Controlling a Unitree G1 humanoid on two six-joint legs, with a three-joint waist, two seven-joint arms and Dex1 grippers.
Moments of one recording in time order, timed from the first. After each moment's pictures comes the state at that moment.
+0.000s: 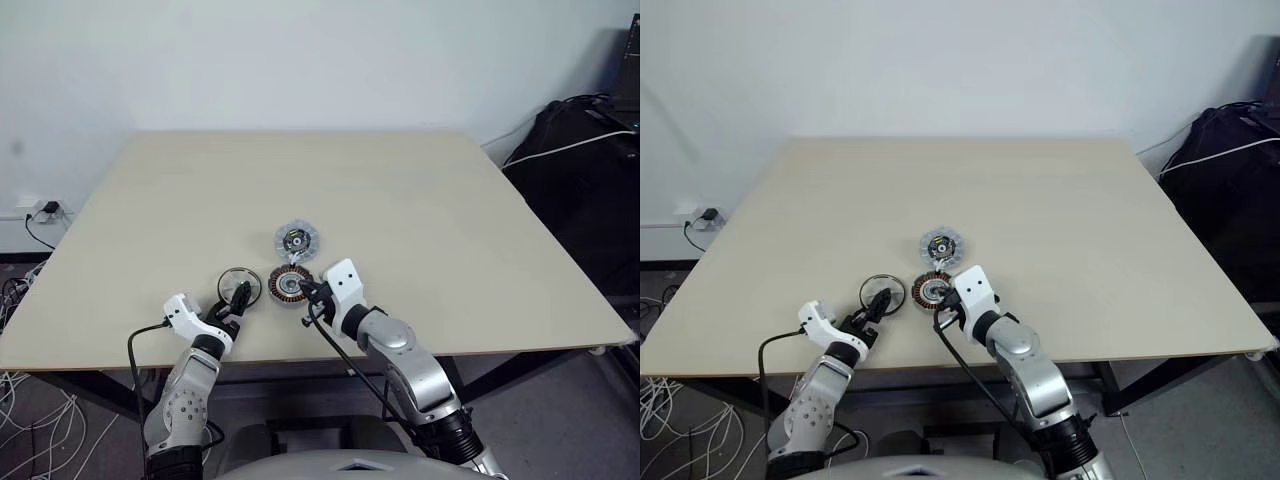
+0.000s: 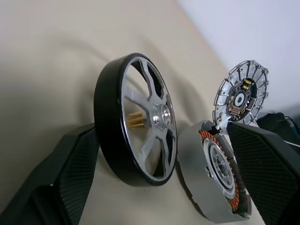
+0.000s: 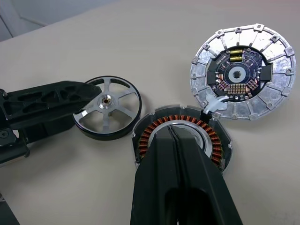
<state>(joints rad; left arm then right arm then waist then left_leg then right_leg) 0.13 -0.05 0.25 0.00 -0.69 0.37 -0.25 -0.06 -0.05 0.35 -0.17 0.06 0.47 0.36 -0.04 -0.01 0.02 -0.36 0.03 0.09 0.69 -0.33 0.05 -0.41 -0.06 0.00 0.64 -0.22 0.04</state>
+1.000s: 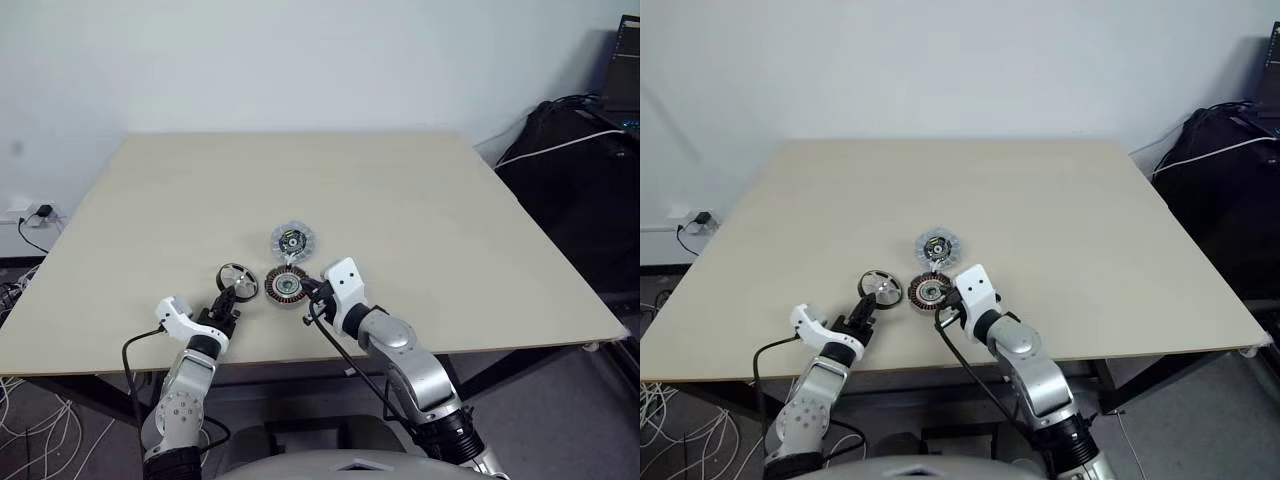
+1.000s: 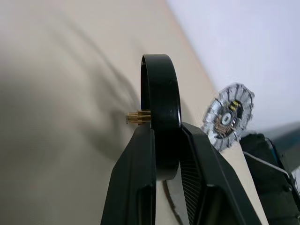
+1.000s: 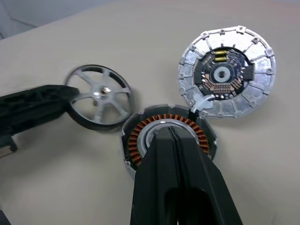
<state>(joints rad) 0.18 -0.07 0.31 -0.04 -0.83 0.36 -0.22 -0.05 -0.07 0.34 -0.18 0.07 0.47 0.35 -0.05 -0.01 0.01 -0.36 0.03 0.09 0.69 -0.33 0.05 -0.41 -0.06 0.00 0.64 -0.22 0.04</state>
